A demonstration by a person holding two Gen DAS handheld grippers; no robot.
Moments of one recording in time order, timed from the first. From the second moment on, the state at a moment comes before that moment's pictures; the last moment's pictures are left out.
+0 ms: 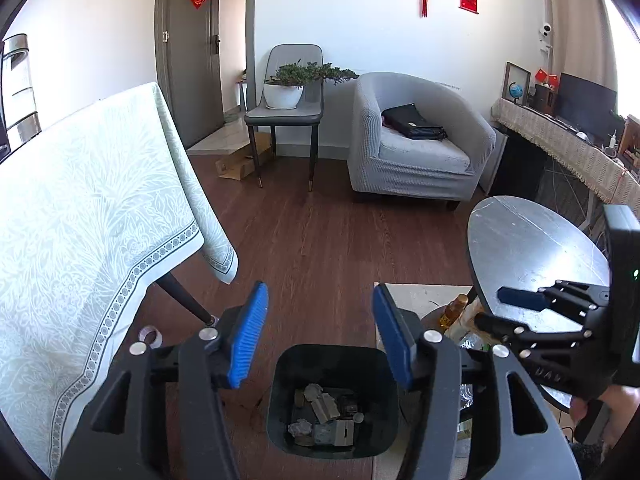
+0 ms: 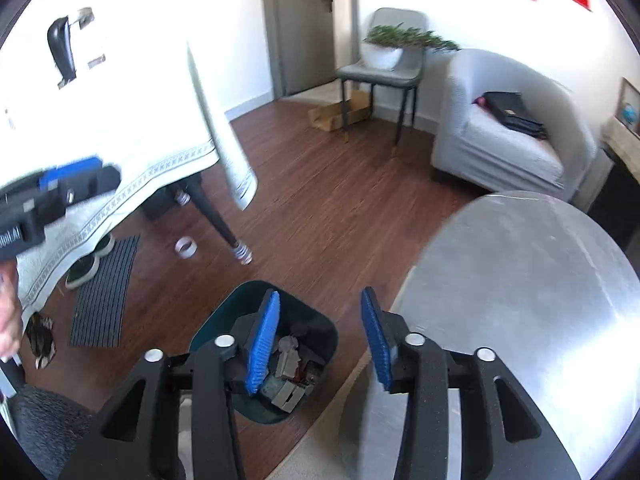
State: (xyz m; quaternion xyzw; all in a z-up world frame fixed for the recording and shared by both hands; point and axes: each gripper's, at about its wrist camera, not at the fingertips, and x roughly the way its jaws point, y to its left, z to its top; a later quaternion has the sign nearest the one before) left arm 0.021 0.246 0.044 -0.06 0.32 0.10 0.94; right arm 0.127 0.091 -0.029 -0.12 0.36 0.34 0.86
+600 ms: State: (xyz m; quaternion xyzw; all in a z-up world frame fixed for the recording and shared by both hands) left arm -0.044 0.194 0.039 -0.02 0.29 0.15 0.95; right arm 0.043 -0.121 0.006 -0.06 0.27 0.19 0.94
